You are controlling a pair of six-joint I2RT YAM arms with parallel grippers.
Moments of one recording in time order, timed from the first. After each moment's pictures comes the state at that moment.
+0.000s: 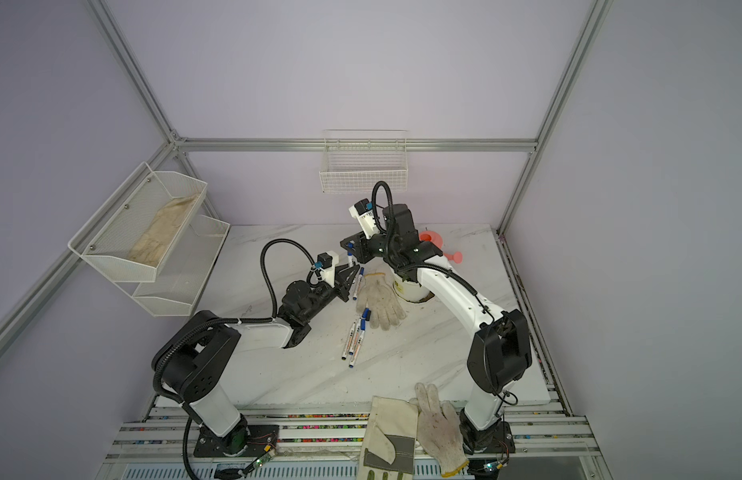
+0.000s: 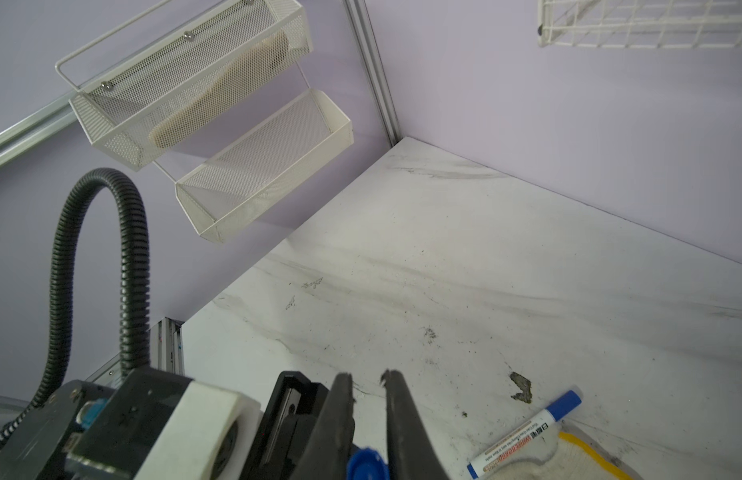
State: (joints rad) left arm -0.58 1.72 0.78 1.07 0.14 -0.15; right arm 0.53 1.74 1.61 -0.27 -0.59 0.15
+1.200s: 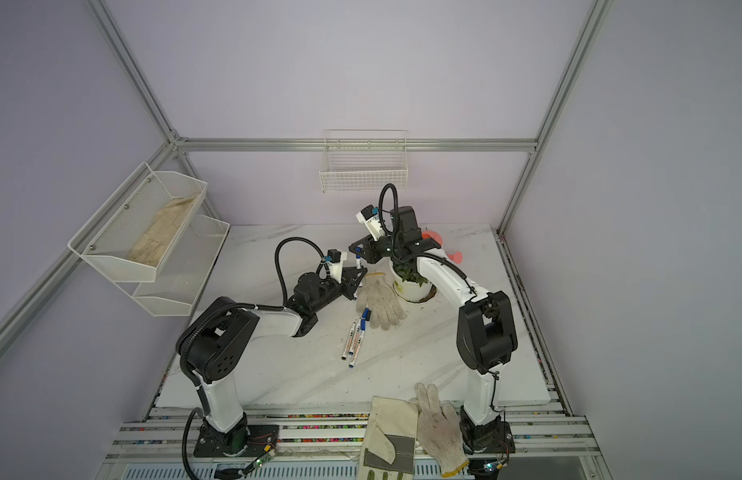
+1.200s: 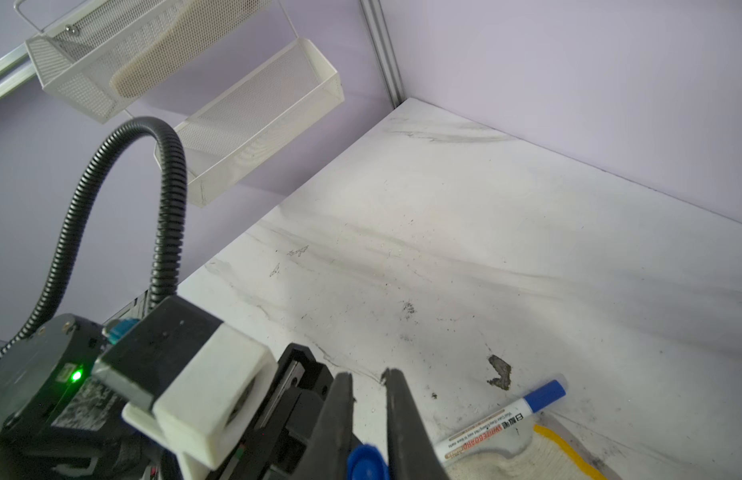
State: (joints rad) left arm -0.53 1.89 0.93 1.00 0.27 -0.38; right arm 0.43 1.89 1.65 -0.29 -0.74 0.06
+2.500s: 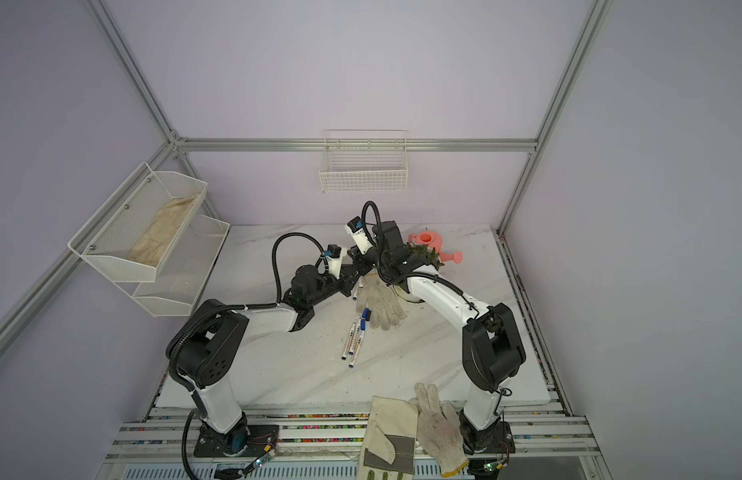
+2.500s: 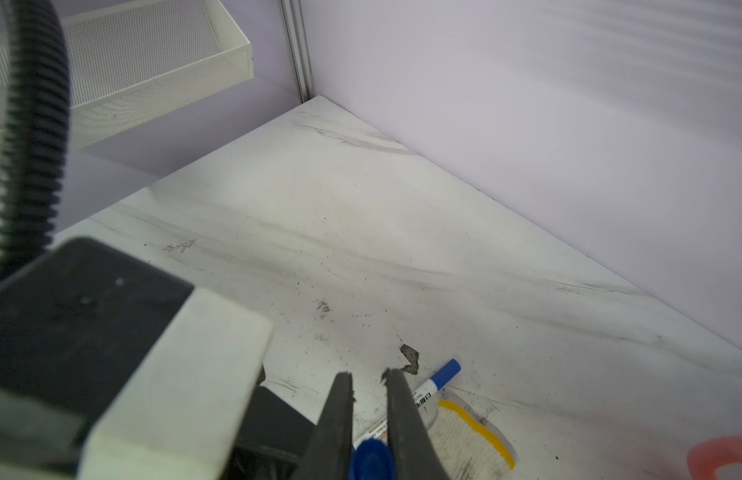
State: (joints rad) left arm -0.51 1.82 0.95 0.81 0.30 -0.26; right arm 0.58 1.77 1.45 -0.19 -0.23 -0.12
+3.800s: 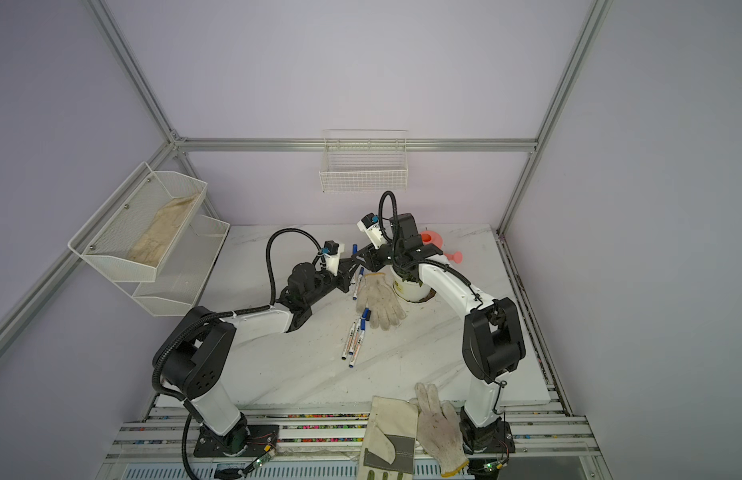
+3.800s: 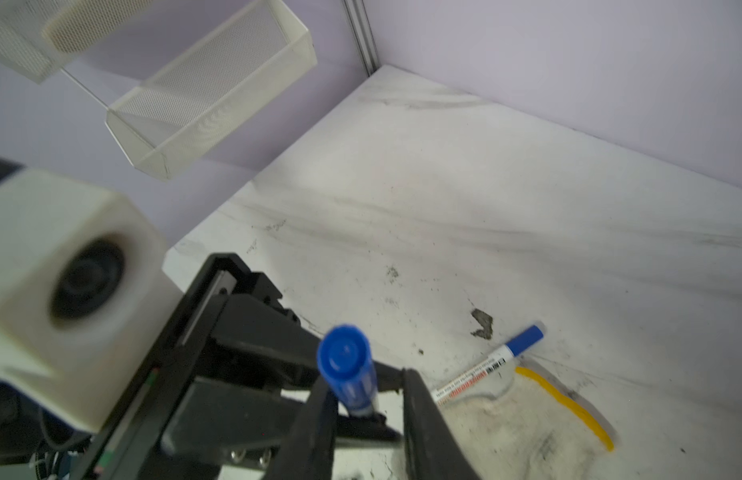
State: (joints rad) left arm -0.53 1.74 0.95 0.75 0.15 -0.16; right arm 0.44 1.81 1.55 -0.35 -0.63 0.02
